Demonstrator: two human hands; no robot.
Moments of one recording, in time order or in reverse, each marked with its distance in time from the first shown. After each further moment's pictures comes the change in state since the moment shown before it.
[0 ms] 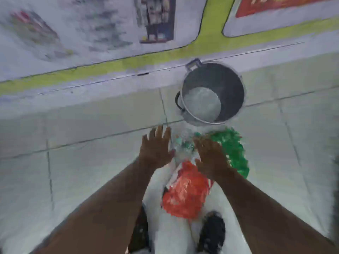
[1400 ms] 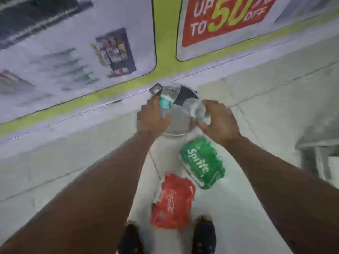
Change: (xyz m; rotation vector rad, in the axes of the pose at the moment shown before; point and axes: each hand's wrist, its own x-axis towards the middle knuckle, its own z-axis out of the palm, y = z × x) left_hand 0.069 0.094 -0.139 -0.348 0.474 0.004; right_hand -0.033 0.095 -0.160 0.261 0.745 0.037
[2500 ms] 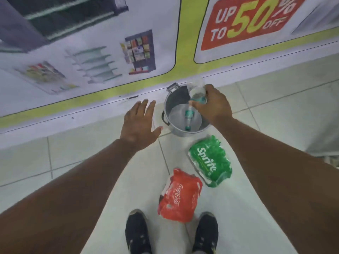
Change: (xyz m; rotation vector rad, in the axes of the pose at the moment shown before) left_hand -0.061 -0.065 -0.082 0.332 -0.076 0.156; right_hand 0.049 -0.069 0.000 0.202 -0.093 0.230
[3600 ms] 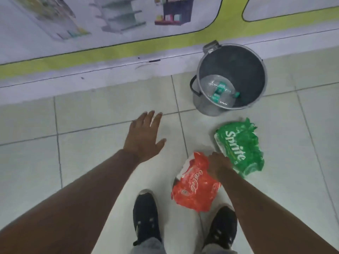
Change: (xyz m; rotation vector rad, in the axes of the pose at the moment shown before) left_hand -0.102 -0.073 0.130 0.005 -0.176 -0.057; right_hand -0.159 0.130 0.244 -0.764 -0.745 -0.015
